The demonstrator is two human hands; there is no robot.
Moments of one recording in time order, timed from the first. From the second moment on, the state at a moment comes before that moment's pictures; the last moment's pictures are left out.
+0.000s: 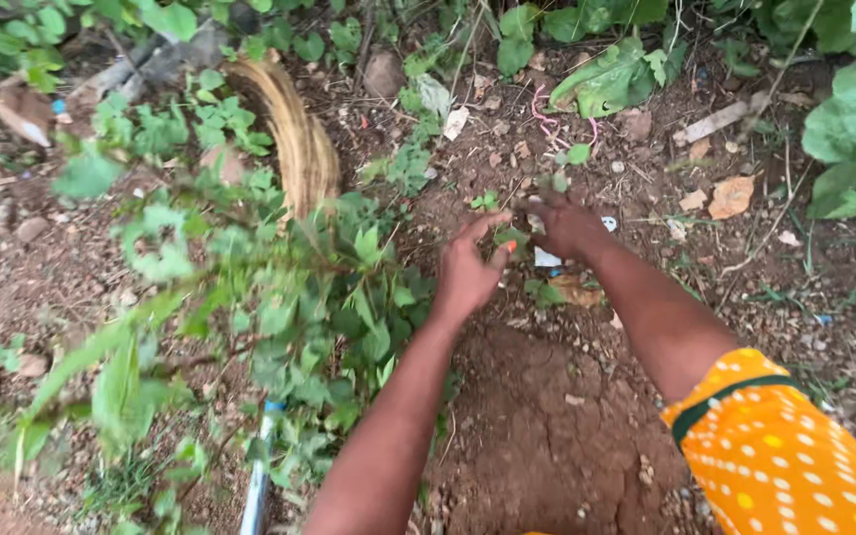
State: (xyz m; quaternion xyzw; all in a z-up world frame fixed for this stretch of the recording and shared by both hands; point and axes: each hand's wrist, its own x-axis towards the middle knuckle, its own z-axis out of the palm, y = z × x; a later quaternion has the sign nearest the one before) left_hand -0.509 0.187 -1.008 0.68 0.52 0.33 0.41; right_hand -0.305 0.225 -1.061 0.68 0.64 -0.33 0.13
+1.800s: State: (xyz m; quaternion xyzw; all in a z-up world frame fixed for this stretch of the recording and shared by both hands) left_hand -0.449 0.178 -1.093 0.70 0.59 -0.28 0.29; right_hand -0.277 0.275 -1.128 0.64 0.61 -0.47 0.00
